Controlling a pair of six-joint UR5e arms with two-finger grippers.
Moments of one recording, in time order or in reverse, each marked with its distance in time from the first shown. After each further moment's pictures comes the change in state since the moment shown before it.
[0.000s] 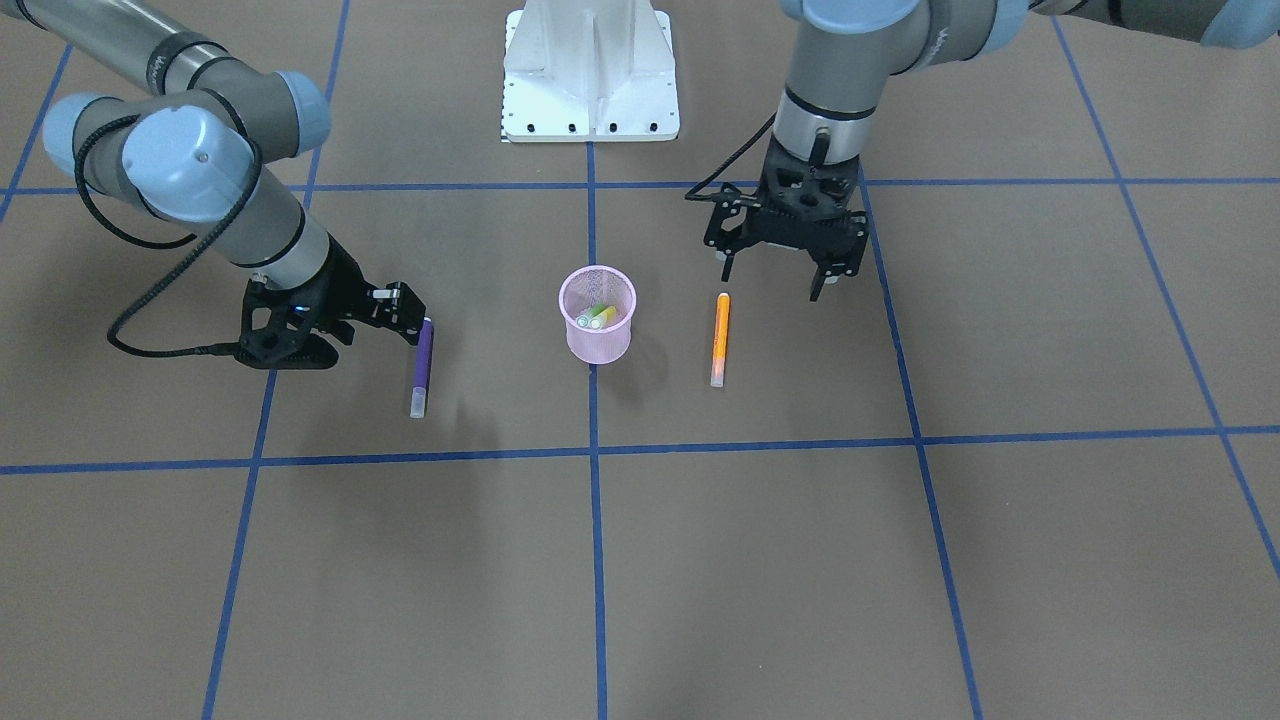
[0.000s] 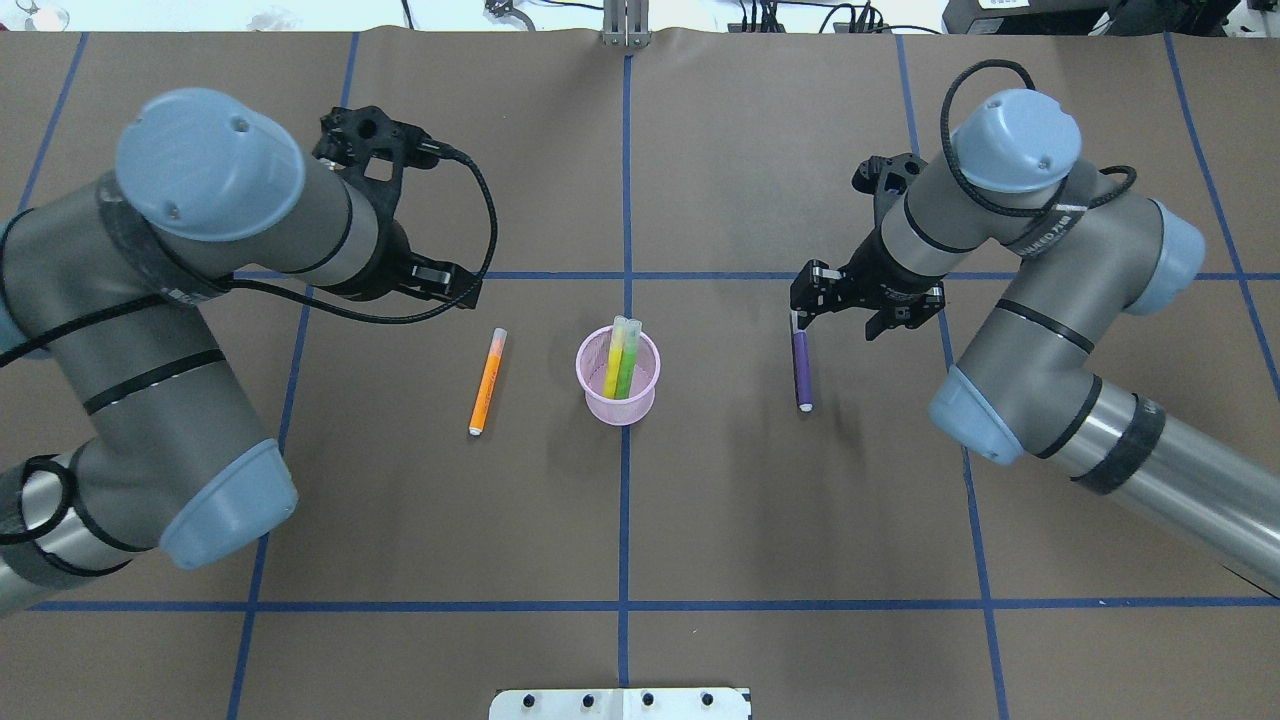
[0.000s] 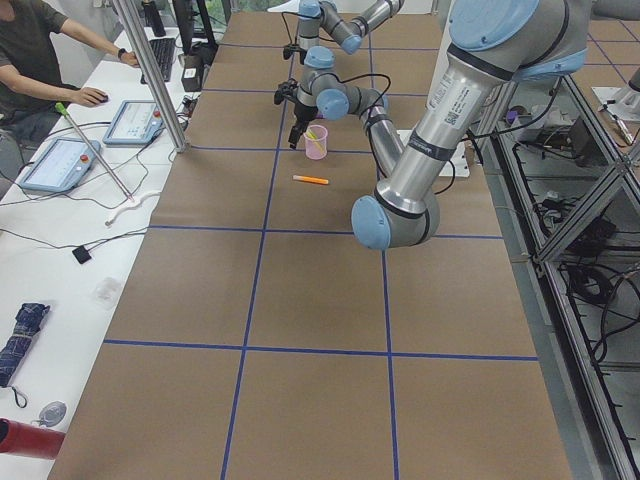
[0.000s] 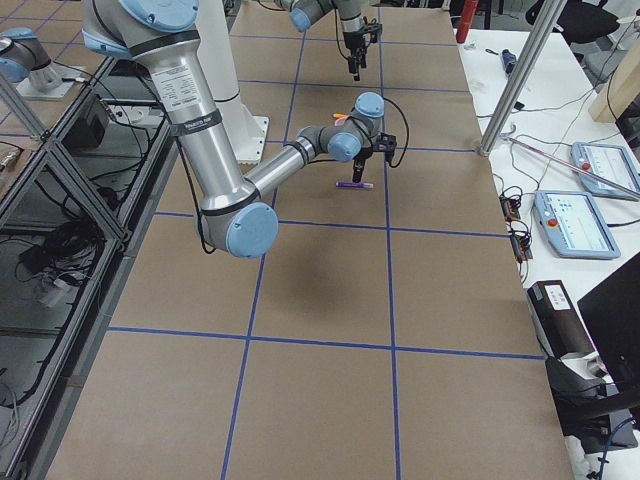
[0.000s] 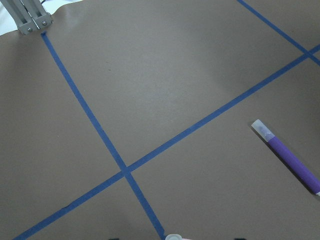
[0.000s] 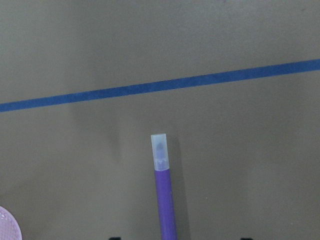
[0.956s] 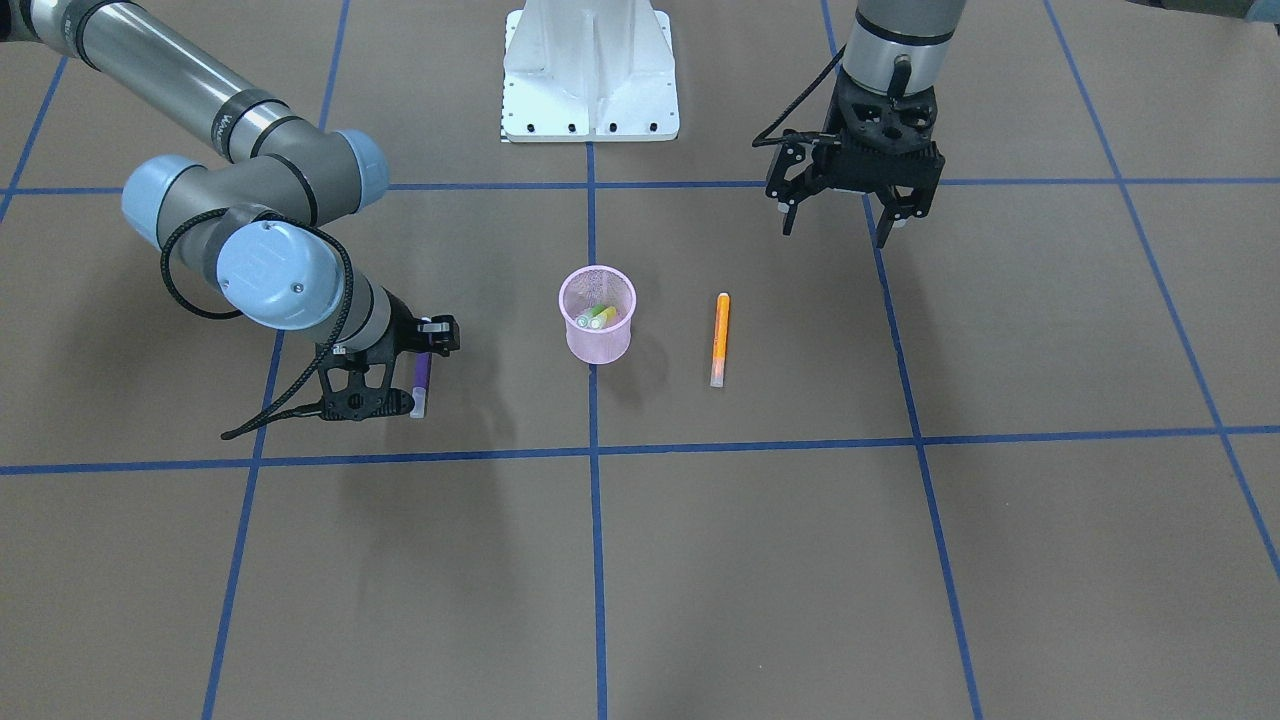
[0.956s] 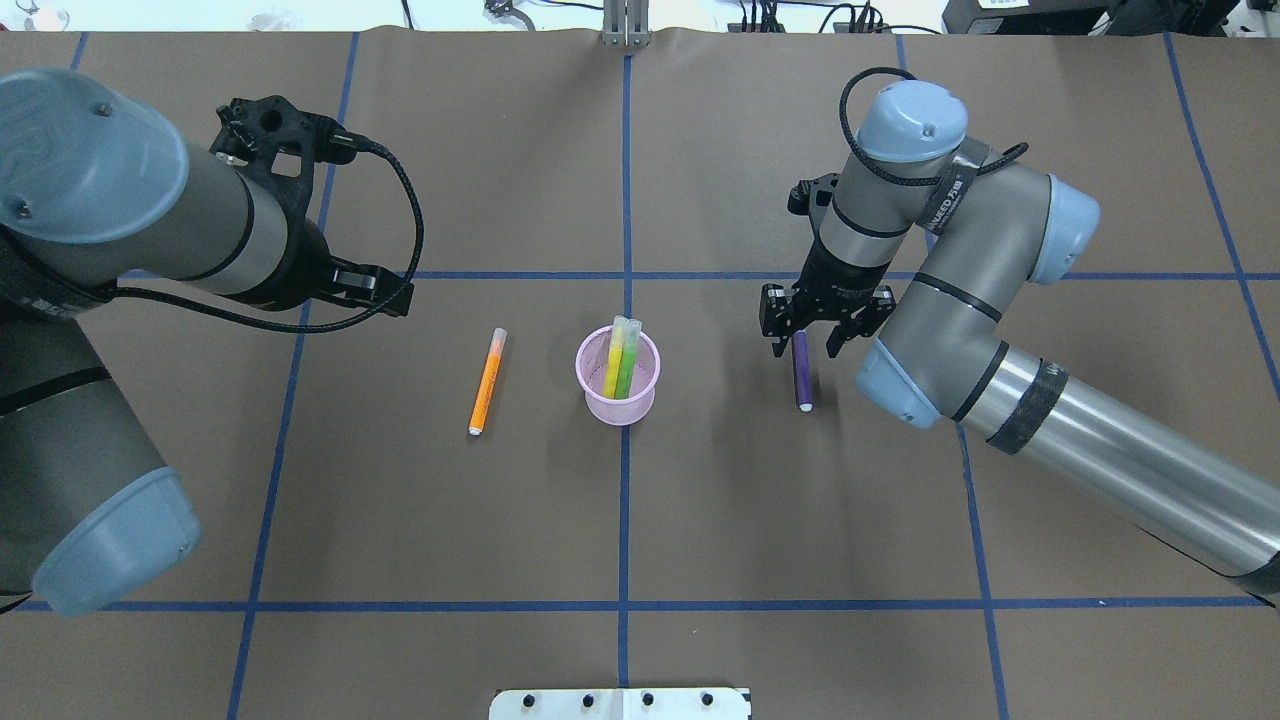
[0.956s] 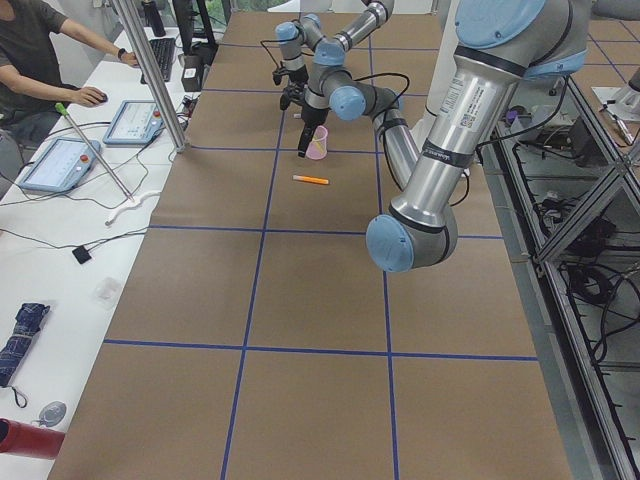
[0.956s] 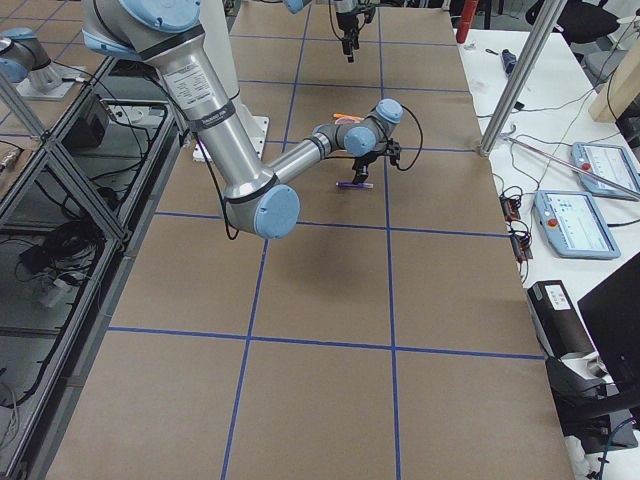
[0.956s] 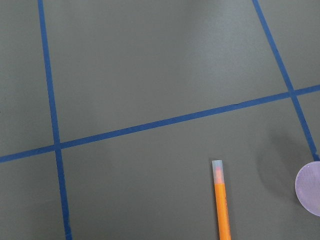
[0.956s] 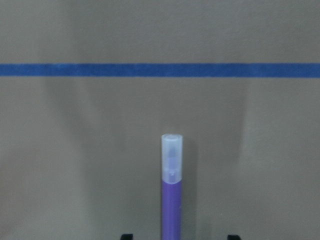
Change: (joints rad) left arm -0.020 0.050 -0.143 0.142 -0.005 -0.011; right arm -0.027 0.122 -0.173 -0.143 0.101 -0.222
